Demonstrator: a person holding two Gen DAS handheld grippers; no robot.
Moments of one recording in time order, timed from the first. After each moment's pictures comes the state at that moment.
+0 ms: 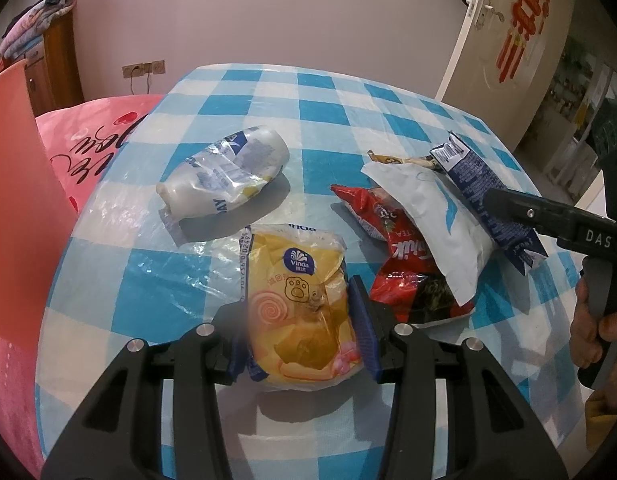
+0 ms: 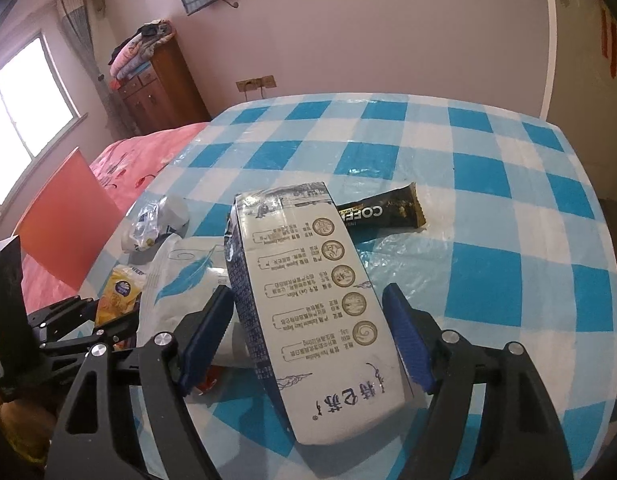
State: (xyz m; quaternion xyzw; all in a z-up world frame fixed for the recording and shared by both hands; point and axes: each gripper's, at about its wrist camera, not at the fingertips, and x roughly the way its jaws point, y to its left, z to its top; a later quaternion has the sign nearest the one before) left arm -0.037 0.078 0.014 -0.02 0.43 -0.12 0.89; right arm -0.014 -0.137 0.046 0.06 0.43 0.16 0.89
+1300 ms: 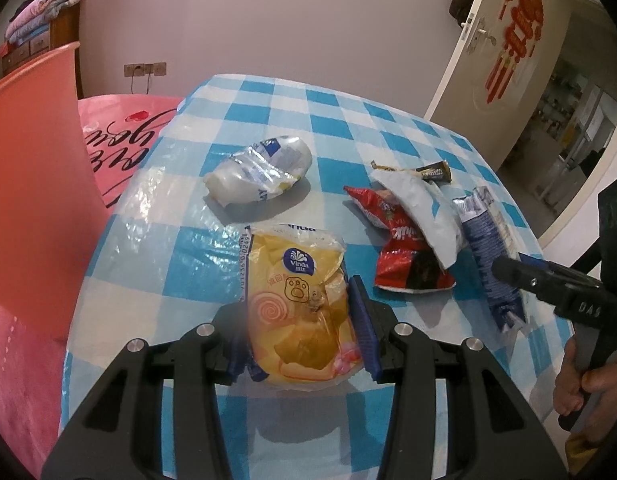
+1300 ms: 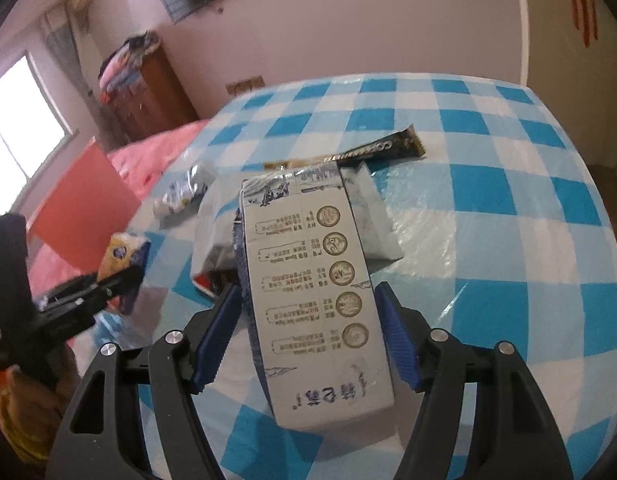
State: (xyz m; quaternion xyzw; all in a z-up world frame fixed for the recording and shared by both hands) left arm -0.068 0.122 0.028 -0.06 0.41 -0.15 0.90; right arm -0.087 -0.115 0.045 0.08 0.44 0.13 0.89
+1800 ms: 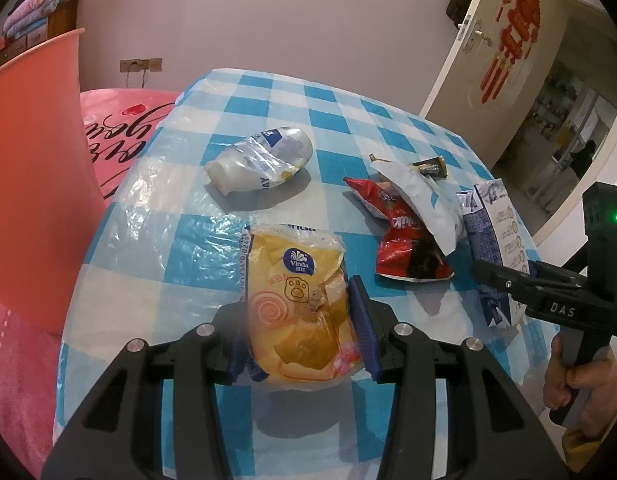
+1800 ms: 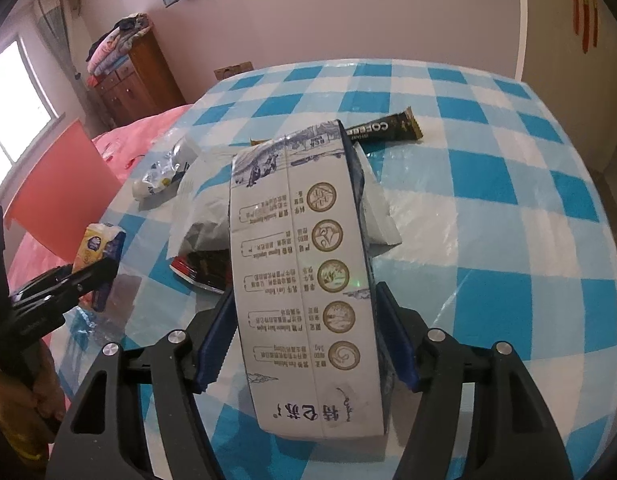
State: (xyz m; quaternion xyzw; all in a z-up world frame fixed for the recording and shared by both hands) left arm -0.072 0.127 0.024 -0.07 0.41 -0.16 0.89; right arm -0.086 -0.109 0.035 0.06 0.45 0.11 0.88
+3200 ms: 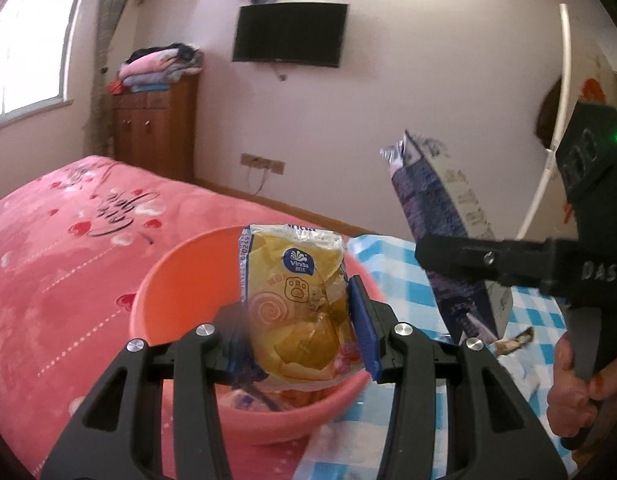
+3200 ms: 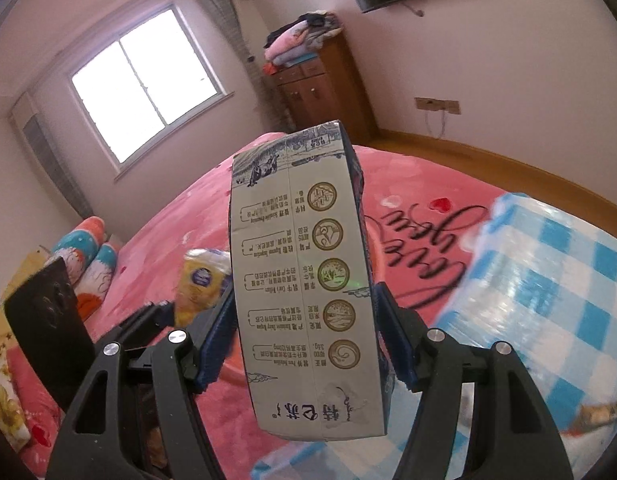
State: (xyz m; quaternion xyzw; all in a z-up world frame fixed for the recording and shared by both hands) left arm -0.072 0.321 0.167 -0.10 0.26 0.05 0.96; right arm 0.026 0.186 0.198 0.05 0.39 0.42 0.82
